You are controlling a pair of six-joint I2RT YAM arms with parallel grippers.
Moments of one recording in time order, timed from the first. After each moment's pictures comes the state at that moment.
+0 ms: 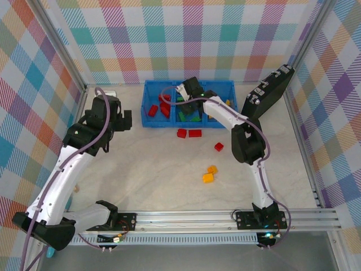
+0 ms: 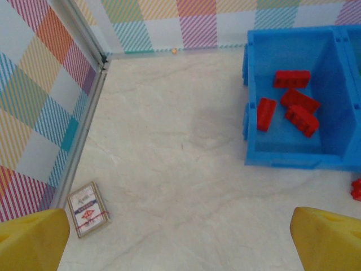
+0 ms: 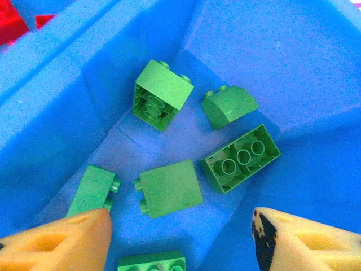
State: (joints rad) left arm -0.40 1.12 1.38 -0.96 -0.51 -0.21; right arm 0.55 2.27 2.01 -0.60 0.15 -0.24
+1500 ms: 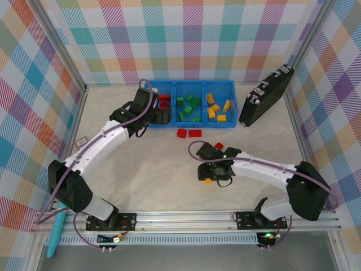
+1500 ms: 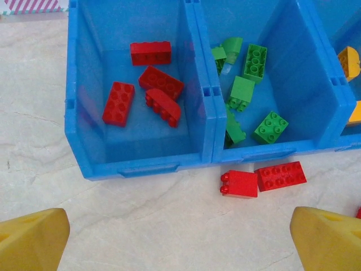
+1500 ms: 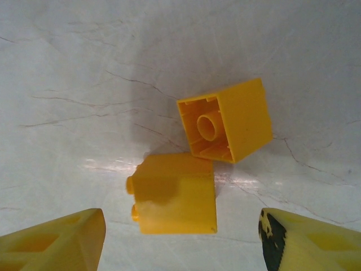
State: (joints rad) left arm -0.53 1.49 1.39 -0.65 -0.23 -0.31; right arm 0.90 1.40 0.83 -0.76 0.07 0.82
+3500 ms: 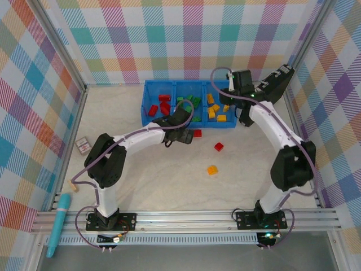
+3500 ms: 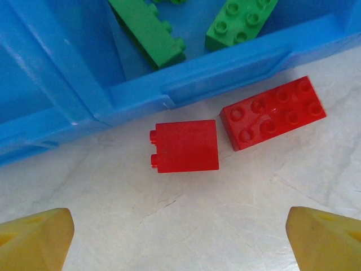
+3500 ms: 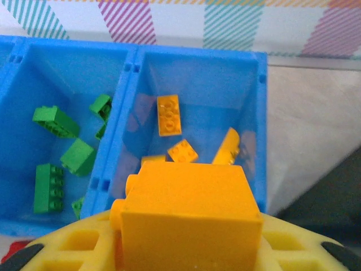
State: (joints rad) left arm -0.71 1.89 1.39 -0.52 -0.26 -0.30; right arm 0.29 1.72 1.56 -0.55 0.07 0.12
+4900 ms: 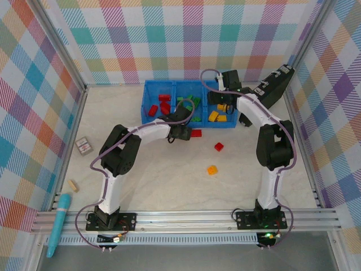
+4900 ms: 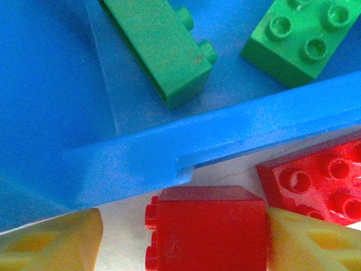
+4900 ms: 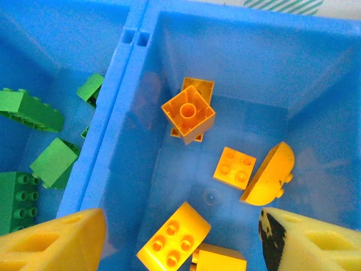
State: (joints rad) left arm -0.64 2.10 1.49 -0.45 -0.19 -0.32; right arm 0.28 2.00 1.71 -0.51 -0.01 0.07
